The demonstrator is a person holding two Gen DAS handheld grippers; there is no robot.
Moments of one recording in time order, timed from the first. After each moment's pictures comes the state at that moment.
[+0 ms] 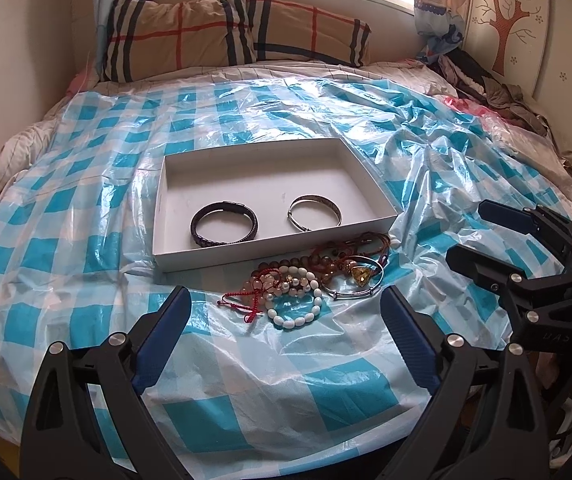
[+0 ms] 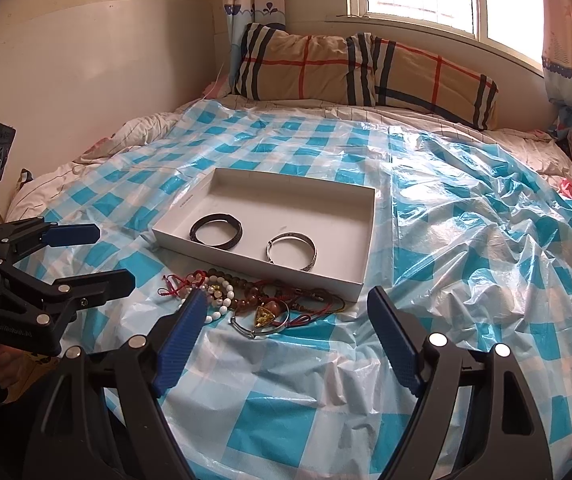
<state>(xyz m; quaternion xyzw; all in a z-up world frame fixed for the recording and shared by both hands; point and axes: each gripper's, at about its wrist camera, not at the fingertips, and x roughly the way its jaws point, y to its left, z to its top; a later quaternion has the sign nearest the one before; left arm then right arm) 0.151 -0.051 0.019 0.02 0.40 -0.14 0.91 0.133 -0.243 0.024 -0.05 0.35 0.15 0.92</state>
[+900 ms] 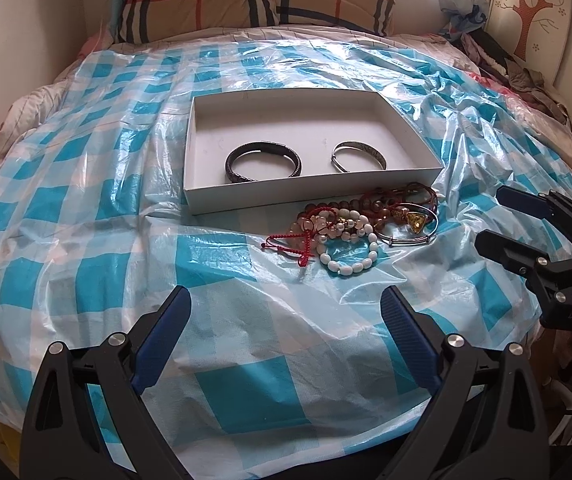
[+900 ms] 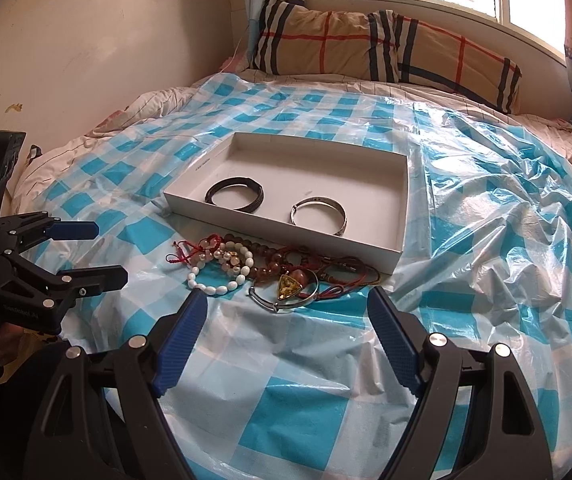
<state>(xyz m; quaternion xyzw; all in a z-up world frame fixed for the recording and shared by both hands) 0.156 -0.015 -0.026 0.02 0.45 -0.12 0.89 0.142 -0.223 -0.016 -0.06 0.38 0.18 0.90</state>
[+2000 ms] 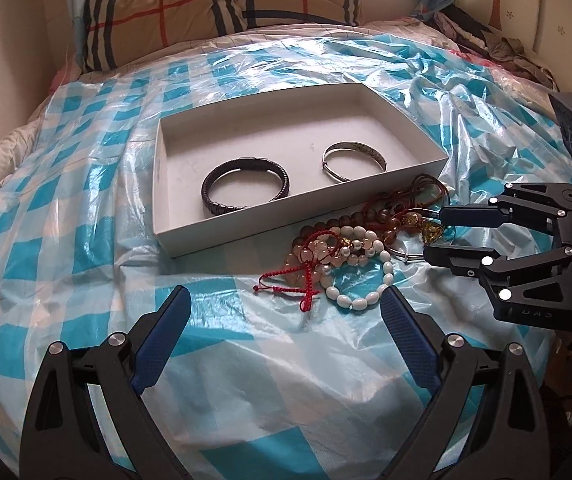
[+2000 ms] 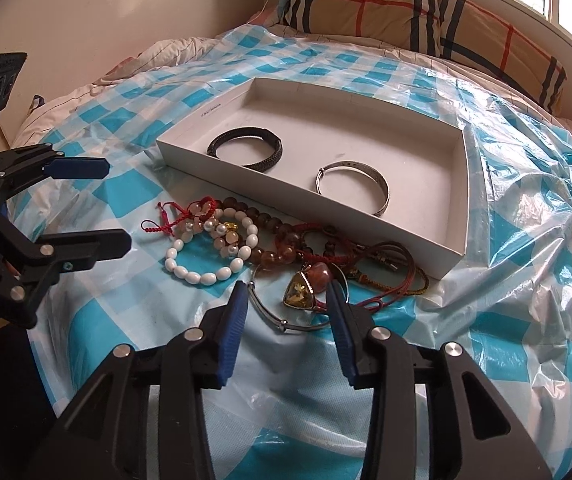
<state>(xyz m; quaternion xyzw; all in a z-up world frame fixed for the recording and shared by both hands) 0.194 -0.040 -0.046 0.10 0.43 -0.16 0.89 0.181 -0.206 -0.059 -0.10 0.43 0.22 0.87</state>
